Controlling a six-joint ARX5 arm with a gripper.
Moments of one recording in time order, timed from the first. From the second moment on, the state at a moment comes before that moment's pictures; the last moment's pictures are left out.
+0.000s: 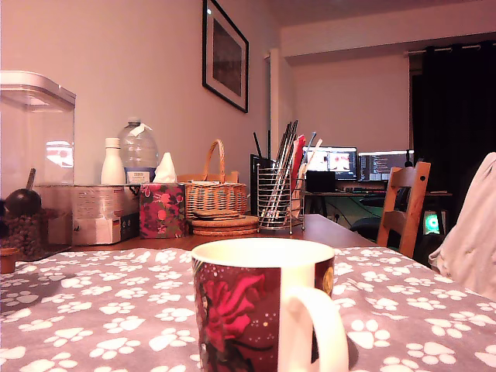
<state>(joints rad) 0.06 1.78 0.28 1.25 0.10 -0.08</state>
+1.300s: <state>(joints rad) 0.10 2.10 0.57 1.24 0.18 -0.07</state>
